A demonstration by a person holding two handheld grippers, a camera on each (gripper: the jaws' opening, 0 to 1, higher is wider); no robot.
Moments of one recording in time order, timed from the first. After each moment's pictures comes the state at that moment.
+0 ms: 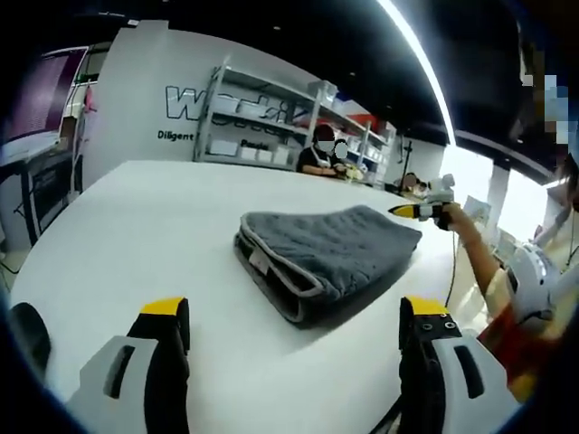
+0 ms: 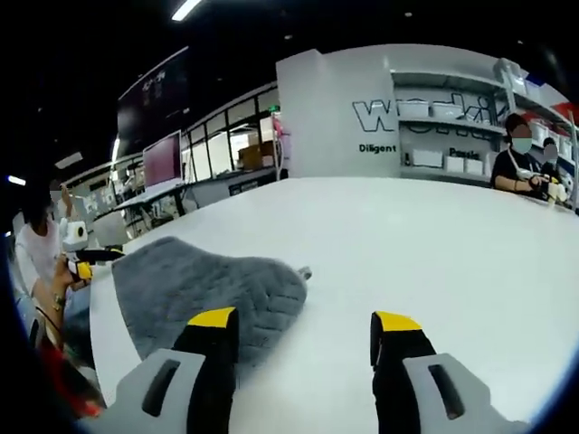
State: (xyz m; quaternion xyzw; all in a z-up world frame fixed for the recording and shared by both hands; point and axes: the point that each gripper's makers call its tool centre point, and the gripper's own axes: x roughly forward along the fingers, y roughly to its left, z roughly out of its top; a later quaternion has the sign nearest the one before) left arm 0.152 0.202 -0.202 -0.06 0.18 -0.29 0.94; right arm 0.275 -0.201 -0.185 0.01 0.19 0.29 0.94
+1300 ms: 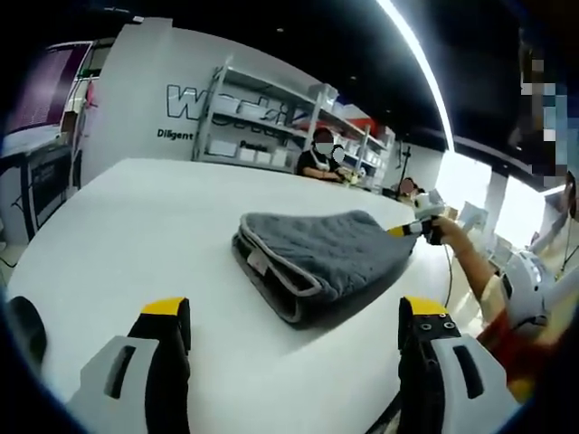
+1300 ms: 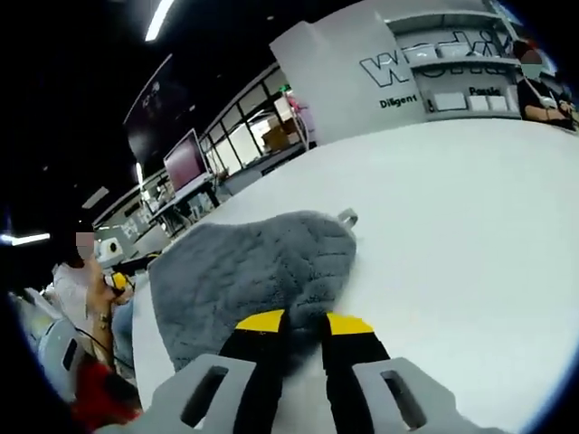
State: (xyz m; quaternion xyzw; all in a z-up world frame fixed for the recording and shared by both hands) left arm 0.149 0.200 -0.201 -0.08 0.18 -0.29 0.94; right arm 0.255 -0.164 -0.230 0.10 0.29 0.37 0.88
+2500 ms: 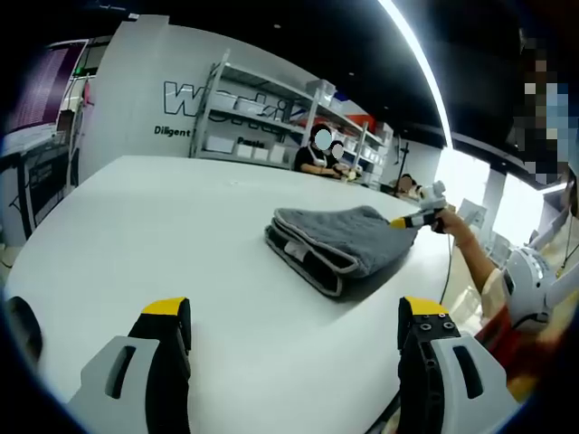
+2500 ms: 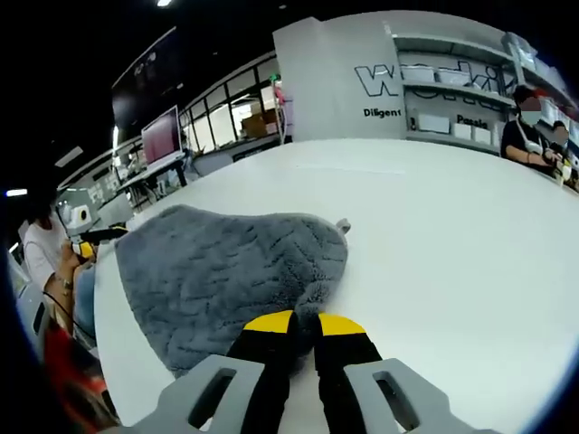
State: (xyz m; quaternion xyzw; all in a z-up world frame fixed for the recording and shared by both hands) left arm 0.149 0.197 -0.204 -0.07 0.19 -0.30 0.93; right arm 0.266 -0.234 -0.221 -0.01 0.28 0.30 0.91
